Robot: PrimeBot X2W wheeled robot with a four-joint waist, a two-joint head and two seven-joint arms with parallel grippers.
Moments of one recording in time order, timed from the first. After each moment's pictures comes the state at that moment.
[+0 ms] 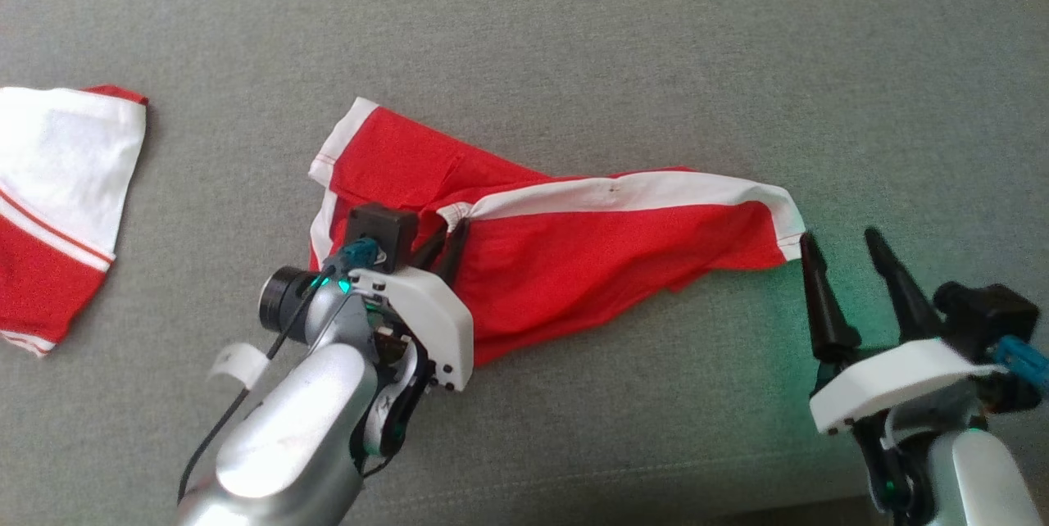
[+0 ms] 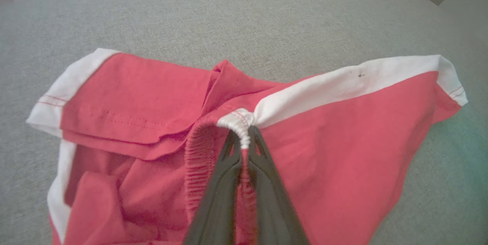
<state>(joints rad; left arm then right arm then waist) -0.44 0.22 -0.73 0.28 -0.51 0.22 0.11 -0.02 -0.05 0.00 -0.01 0.21 0.13 0.09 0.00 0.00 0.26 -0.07</state>
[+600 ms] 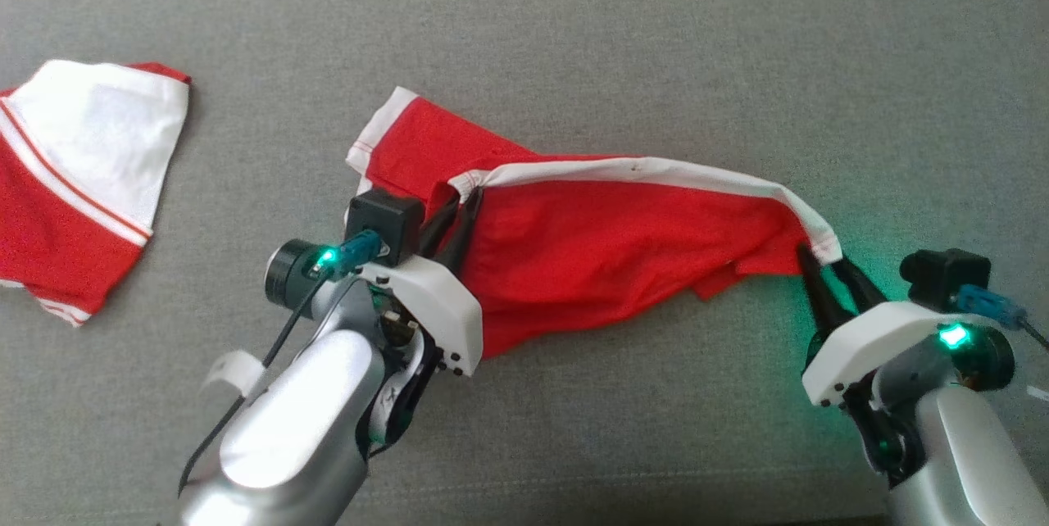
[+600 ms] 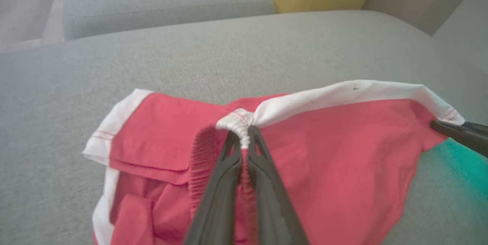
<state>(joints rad) -0.47 0.21 -0.74 0.25 -0.49 0.20 0.04 -0.17 -0.11 0.04 0.30 0.27 0.13 0.19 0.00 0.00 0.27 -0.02</state>
